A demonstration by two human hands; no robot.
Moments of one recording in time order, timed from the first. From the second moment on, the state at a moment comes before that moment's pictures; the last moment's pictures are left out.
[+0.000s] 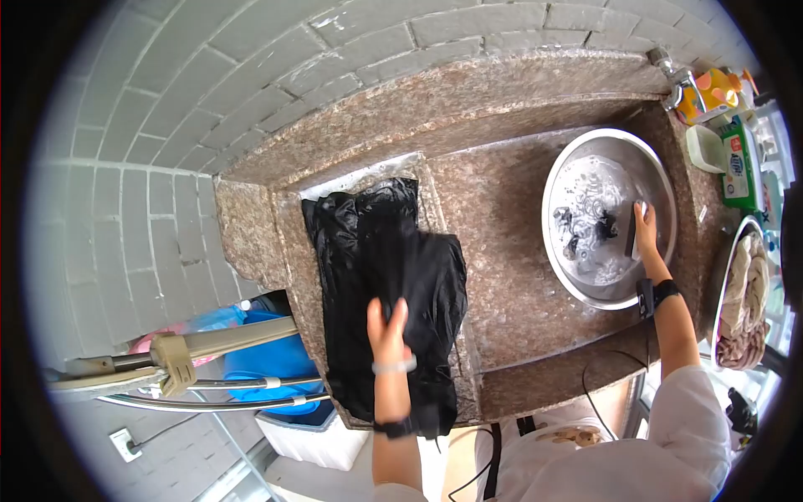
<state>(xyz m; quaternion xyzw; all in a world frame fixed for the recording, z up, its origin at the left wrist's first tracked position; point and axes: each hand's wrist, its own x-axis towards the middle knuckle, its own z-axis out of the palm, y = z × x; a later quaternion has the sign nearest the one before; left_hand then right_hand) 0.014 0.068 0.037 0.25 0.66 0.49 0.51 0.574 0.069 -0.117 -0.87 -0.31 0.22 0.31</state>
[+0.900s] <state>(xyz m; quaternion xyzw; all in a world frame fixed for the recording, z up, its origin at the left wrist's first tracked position) 0.014 -0.131 0.049 0.73 0.66 0.00 0.18 0.146 0.002 0.049 -0.15 -0.92 0.33 0.12</state>
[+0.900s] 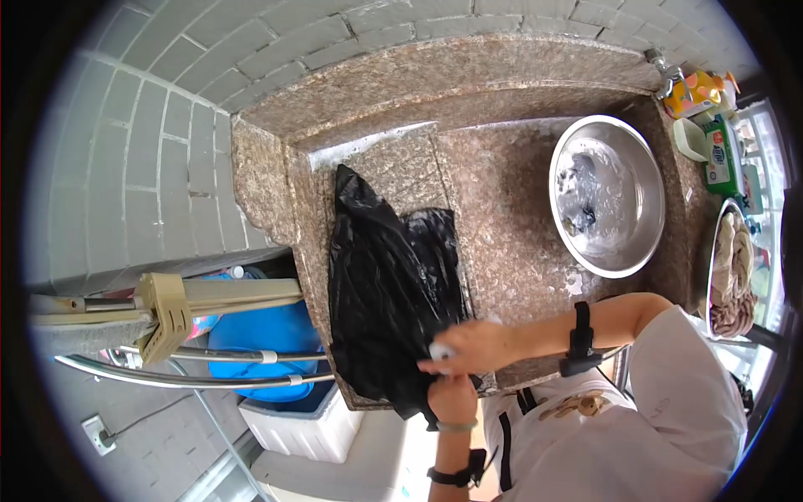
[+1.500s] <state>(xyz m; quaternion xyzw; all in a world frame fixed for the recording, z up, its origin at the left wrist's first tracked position) 0.015 -0.140 0.059 0.72 0.65 0.09 0.22 0.077 0.142 0.015 -0.26 -0.89 0.36 -0.05</state>
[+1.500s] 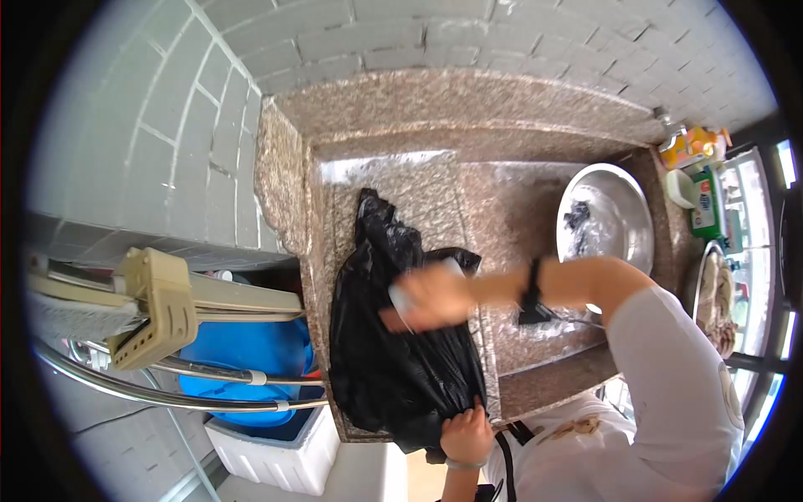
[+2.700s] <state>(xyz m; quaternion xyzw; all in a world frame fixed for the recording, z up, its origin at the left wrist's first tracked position) 0.087 -0.048 0.135 0.35 0.42 0.40 0.73 0.258 0.246 0.264 -0.42 -0.49 0.66 0.40</state>
